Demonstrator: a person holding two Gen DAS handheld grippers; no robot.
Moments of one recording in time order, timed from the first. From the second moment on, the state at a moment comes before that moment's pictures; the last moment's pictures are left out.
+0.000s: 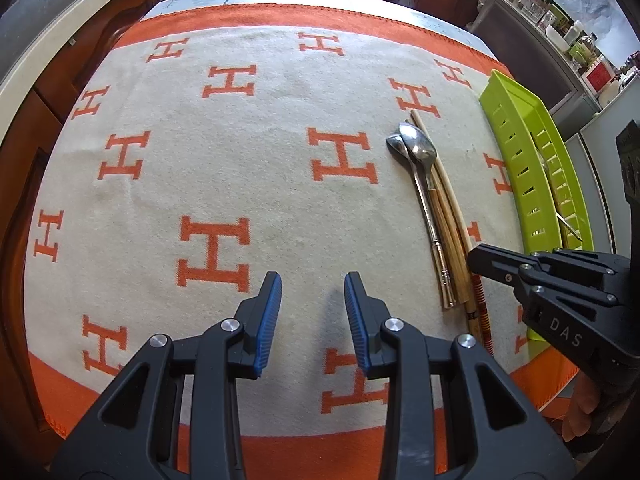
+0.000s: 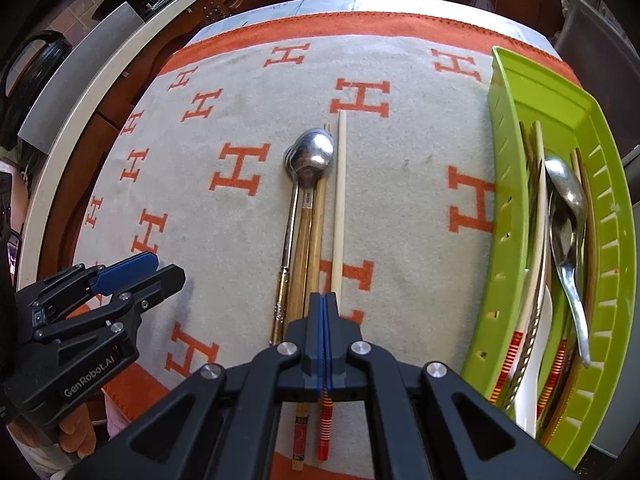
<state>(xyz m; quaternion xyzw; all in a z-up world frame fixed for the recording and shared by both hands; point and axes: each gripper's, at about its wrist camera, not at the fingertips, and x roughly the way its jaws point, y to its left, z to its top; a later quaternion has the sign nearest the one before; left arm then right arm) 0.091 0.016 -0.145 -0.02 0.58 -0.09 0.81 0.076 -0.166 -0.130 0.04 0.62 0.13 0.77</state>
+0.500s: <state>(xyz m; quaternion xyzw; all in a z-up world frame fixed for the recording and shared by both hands) 0.091 0.014 -0.148 -0.02 0.59 -0.09 0.80 0.077 -0.147 -0.137 -0.05 0.61 0.09 0.79</state>
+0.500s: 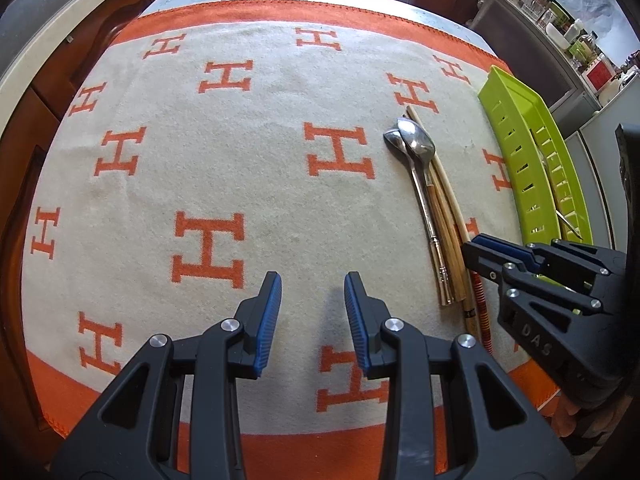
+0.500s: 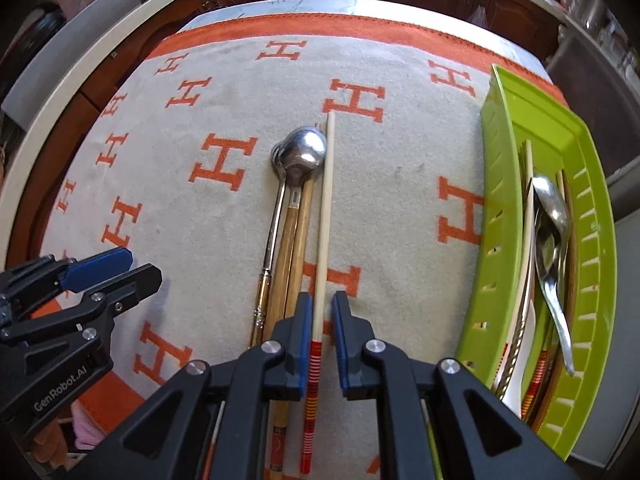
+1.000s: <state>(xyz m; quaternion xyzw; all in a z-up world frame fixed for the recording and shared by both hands) 0.081 -0.001 -0.135 -0.04 0.60 -0.13 0.79 0.069 -0.183 -0.113 0.06 0.58 0.10 0.80</state>
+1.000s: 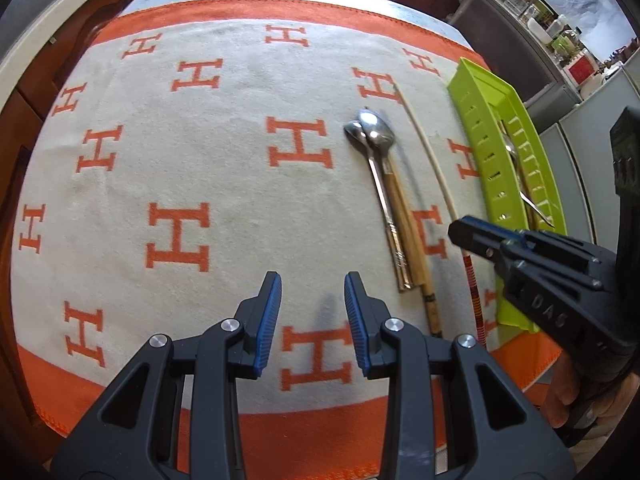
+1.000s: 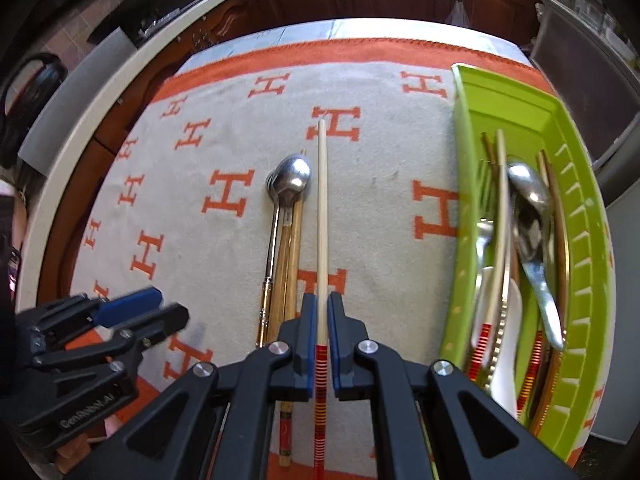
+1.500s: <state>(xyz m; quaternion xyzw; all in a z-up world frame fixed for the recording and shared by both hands) 0.060 -0.051 -0.132 -0.06 0.62 -0.19 0.76 0.047 -0.285 -0.064 0.16 0.51 0.04 0.85</state>
